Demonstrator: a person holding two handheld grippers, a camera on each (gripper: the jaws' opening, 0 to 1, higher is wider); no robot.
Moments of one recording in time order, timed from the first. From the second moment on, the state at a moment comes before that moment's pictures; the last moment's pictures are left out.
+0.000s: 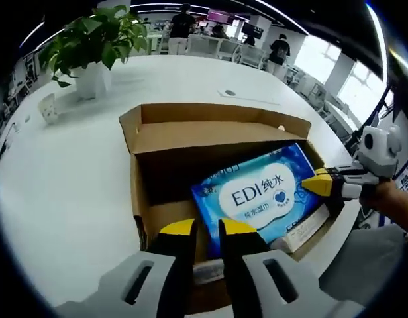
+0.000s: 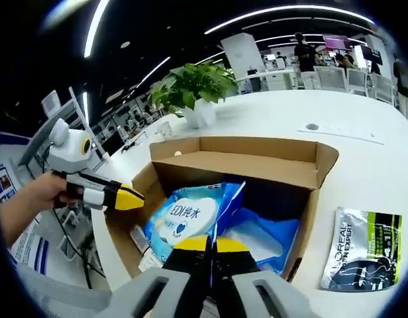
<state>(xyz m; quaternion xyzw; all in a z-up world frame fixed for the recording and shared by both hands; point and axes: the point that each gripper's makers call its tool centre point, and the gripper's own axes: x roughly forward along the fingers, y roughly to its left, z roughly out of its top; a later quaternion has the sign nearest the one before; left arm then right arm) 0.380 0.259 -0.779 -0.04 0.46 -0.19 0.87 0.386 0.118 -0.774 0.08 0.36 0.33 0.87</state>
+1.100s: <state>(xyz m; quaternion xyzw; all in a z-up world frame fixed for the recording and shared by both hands) 0.374 0.241 -0.816 -0.07 0.51 -0.19 0.84 0.386 0.118 -0.775 0.08 0.35 0.33 0.87</state>
